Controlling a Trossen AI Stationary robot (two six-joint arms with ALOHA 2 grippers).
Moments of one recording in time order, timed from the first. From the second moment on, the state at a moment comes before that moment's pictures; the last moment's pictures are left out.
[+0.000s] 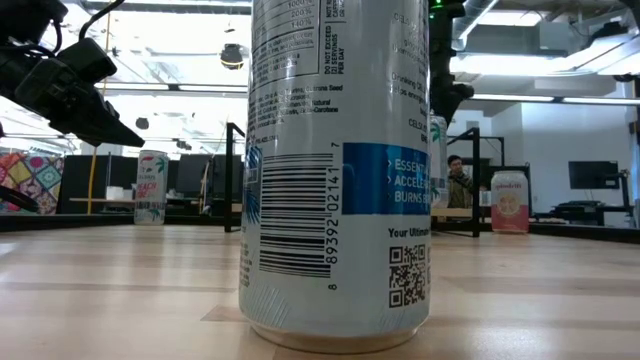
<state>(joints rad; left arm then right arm) 0.14 0.01 0.19 -0.51 -0.17 -0.08 -0.52 1.75 1.69 -1.37 0.16 0.42</state>
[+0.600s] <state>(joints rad) 0.14 0.02 0.19 -0.51 -0.17 -0.08 -0.62 1.72 1.69 -1.32 0.10 -0.33</state>
